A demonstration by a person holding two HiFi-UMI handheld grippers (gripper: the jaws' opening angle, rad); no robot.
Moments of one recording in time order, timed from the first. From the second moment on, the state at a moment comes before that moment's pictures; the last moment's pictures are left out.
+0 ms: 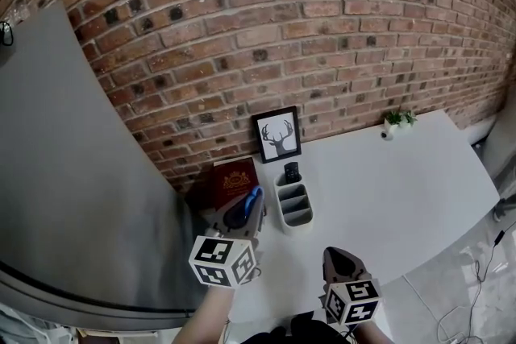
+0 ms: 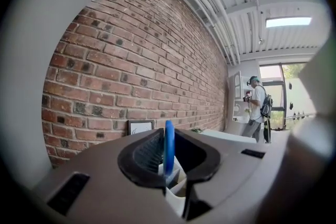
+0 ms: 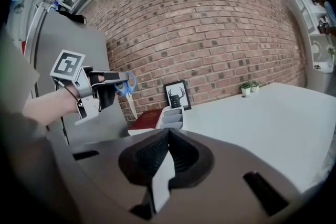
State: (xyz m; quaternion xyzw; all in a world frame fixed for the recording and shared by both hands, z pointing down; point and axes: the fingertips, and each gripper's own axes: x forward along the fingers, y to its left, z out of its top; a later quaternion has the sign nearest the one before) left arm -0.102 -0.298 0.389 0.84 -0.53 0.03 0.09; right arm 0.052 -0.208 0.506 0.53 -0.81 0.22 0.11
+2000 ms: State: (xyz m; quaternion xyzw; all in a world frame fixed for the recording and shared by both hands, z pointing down) left arm -0.044 -0.415 0.479 0.84 -0.52 0.07 0.15; right arm 0.107 -0.225 0.528 0.56 -0.78 0.25 0.12
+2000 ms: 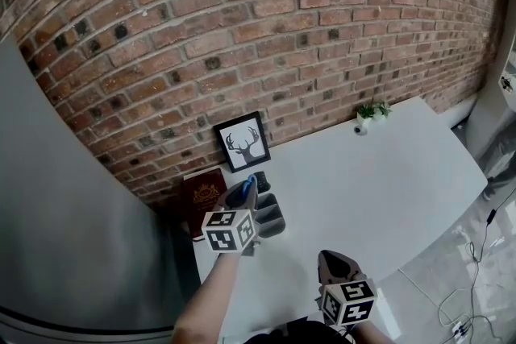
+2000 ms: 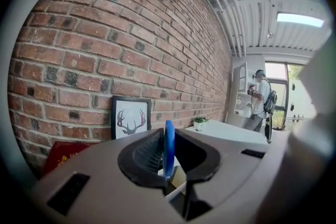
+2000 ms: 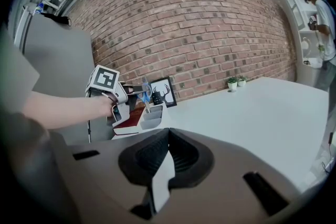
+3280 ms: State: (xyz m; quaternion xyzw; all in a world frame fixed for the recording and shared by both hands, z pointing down) left arm -0.060 -0.375 0.518 0.82 -0.52 0.13 0.17; right arm 0.097 -0.206 0.529 0.55 -0.79 0.25 0.12
